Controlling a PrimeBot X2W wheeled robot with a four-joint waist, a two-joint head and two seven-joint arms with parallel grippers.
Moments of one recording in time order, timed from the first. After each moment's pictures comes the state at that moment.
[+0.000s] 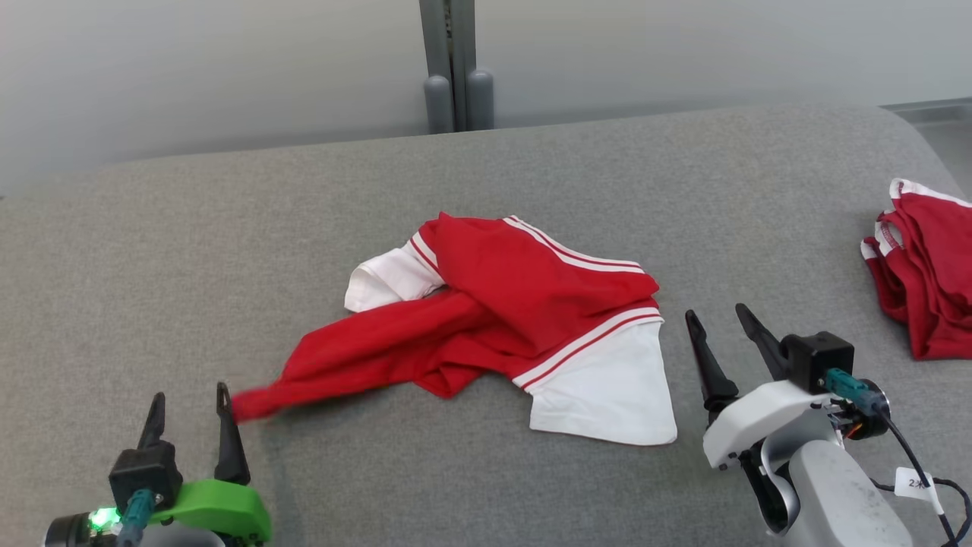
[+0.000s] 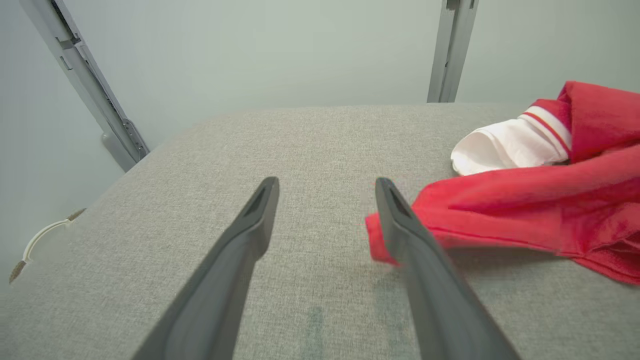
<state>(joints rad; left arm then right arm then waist) -0.07 0.08 0.05 0.39 -0.10 0.00 -0.26 -0.32 -0.05 0.06 0.55 0.19 0.13 -0.26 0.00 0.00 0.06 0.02</state>
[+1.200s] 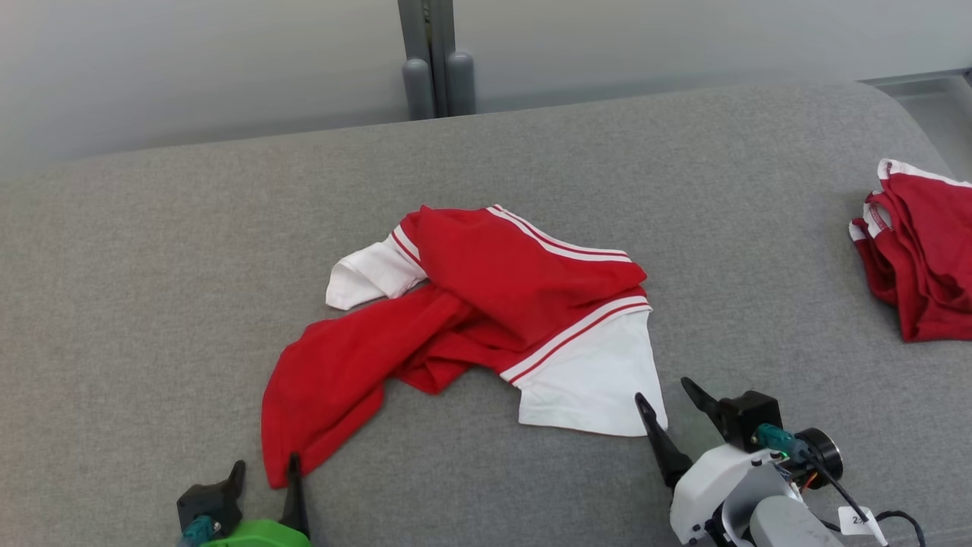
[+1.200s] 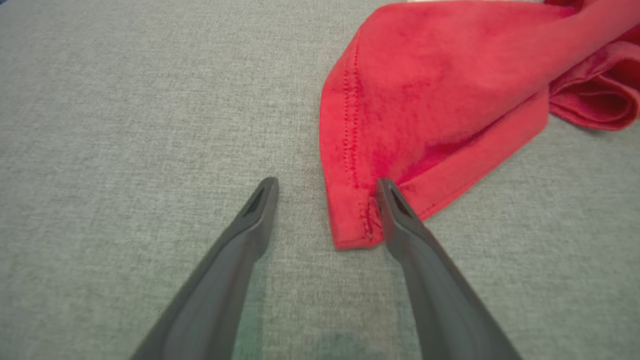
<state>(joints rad) -0.10 0.05 -0.03 0.67 -0.20 -0.08 -0.26 -0.26 -0.05 0.21 0.66 0.14 0.13 -0.26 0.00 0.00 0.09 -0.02</state>
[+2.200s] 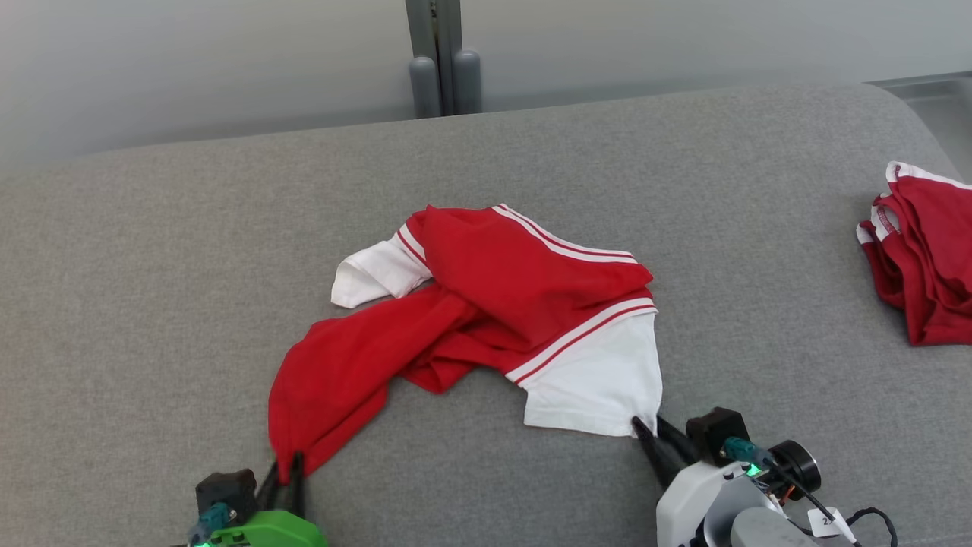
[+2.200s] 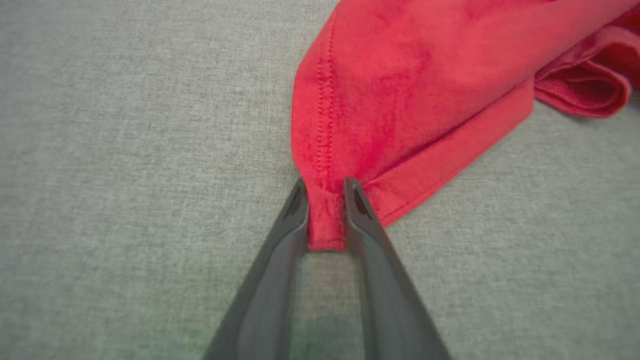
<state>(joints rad) -0.17 0.06 -0.10 0.81 -0.25 -0.12 -0.27 -0.32 -0.05 0.35 0.84 0.15 0.13 -0.27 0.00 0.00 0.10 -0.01</state>
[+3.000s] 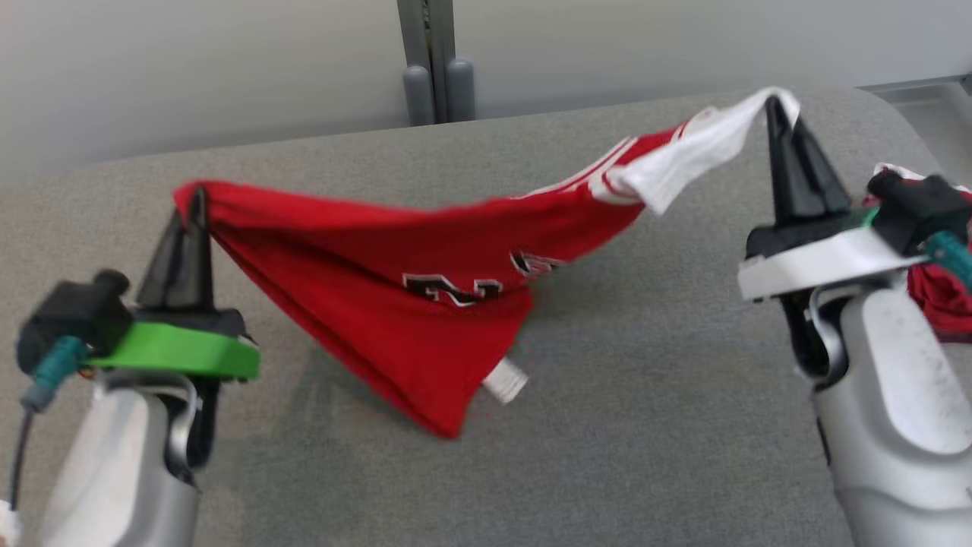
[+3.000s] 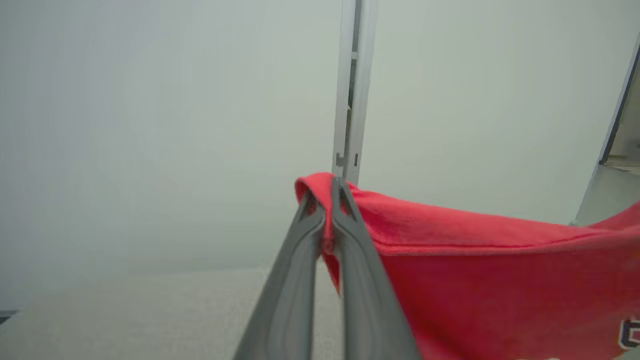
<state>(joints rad) -0.35 0.20 -0.12 0.26 -0.37 -0.13 -0.26 -0.50 -0.06 0.01 0.24 0.20 0.13 -0.26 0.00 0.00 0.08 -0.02</state>
